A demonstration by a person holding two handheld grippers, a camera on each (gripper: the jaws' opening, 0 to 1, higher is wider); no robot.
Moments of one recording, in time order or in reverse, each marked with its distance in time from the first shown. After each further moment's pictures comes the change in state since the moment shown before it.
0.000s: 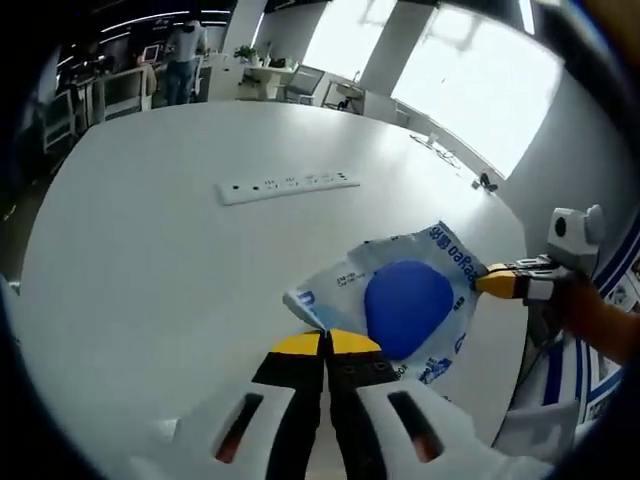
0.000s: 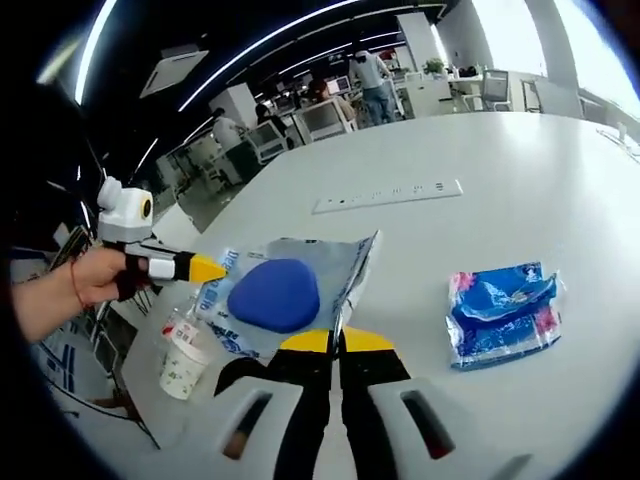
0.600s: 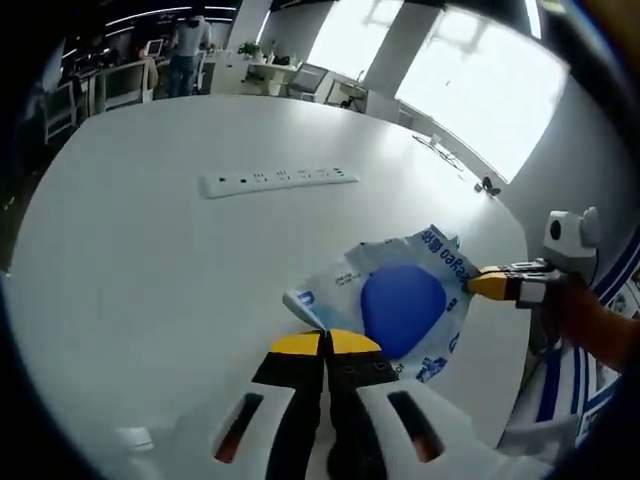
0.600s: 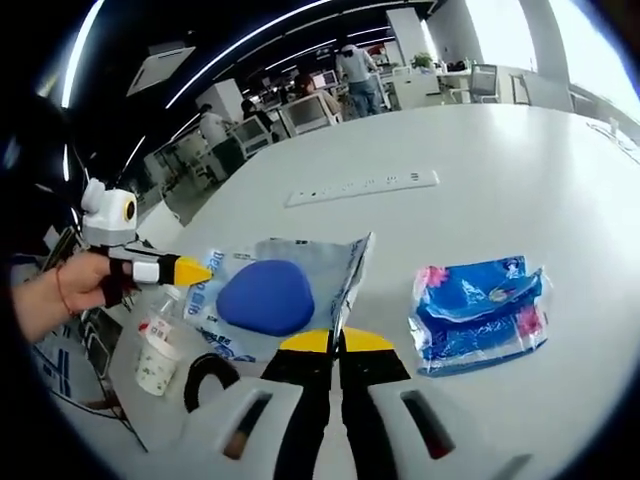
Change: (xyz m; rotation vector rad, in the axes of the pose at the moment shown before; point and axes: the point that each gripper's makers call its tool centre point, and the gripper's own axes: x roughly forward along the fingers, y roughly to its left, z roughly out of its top) left arm 0.035 -0.008 -0.004 -0.026 0.006 0.000; right arm 0.010 -0.033 -0.012 0.018 0.031 -0.053
